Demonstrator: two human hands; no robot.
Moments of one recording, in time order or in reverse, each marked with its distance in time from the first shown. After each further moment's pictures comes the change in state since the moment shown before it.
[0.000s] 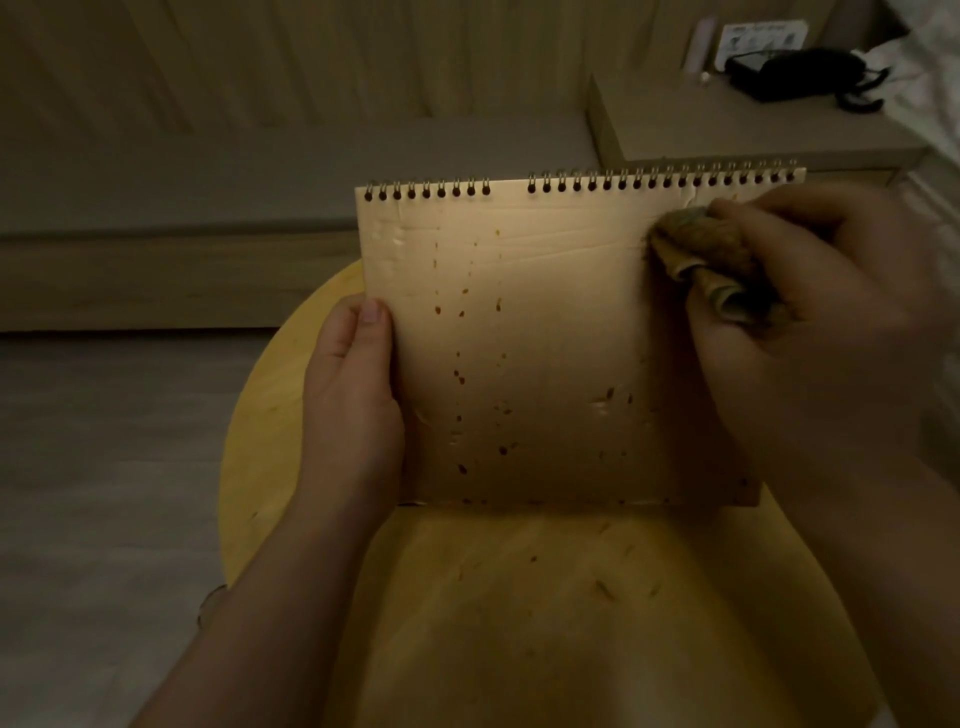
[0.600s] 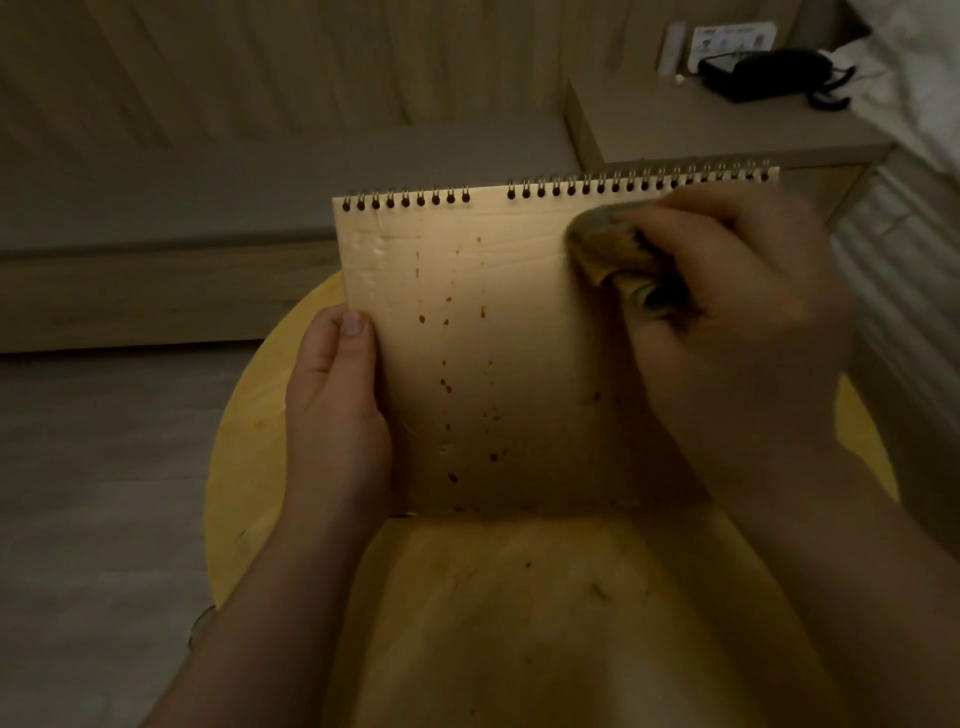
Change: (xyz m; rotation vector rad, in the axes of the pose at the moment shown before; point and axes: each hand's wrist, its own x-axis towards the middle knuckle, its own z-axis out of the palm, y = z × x) left_hand -0.001 0.000 0.000 -0.013 0.003 0.031; right_hand 0.007 -0.026 0.013 0.026 0.060 -0.074
